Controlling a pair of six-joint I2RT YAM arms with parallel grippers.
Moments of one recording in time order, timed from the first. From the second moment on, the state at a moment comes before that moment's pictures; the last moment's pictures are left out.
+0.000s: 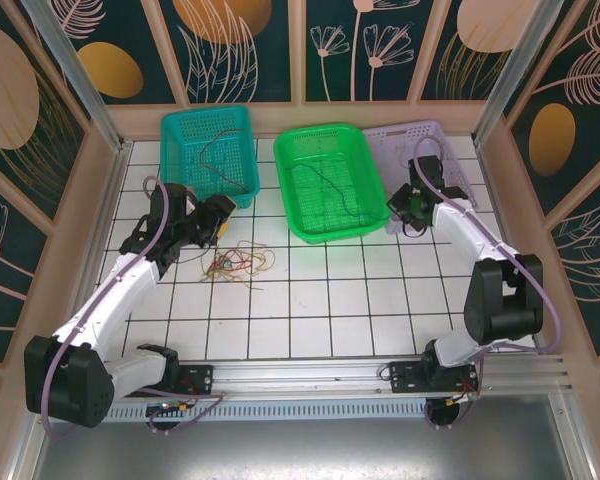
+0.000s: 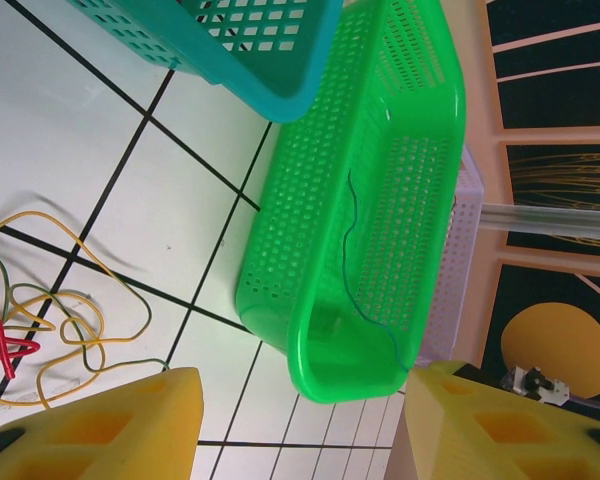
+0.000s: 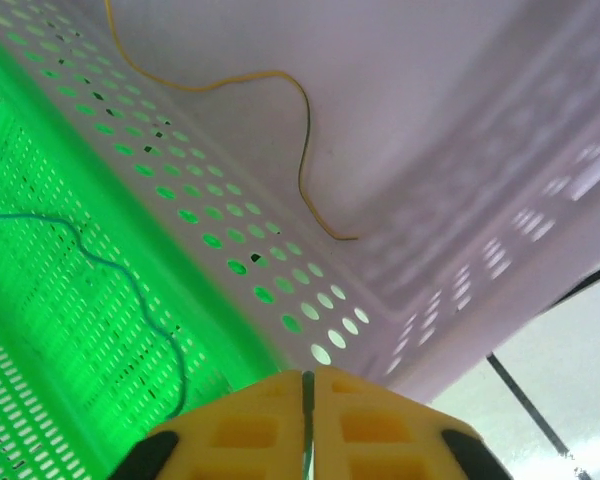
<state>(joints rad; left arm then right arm) -0.25 1.16 0.84 -0.30 0.35 -1.19 0.16 1.55 1.13 -0.57 -0.03 0.86</state>
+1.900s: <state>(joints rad) -0.25 1.08 0.76 -0.49 0.20 -1.20 0.49 1.52 1.36 -0.67 0.15 0.56</state>
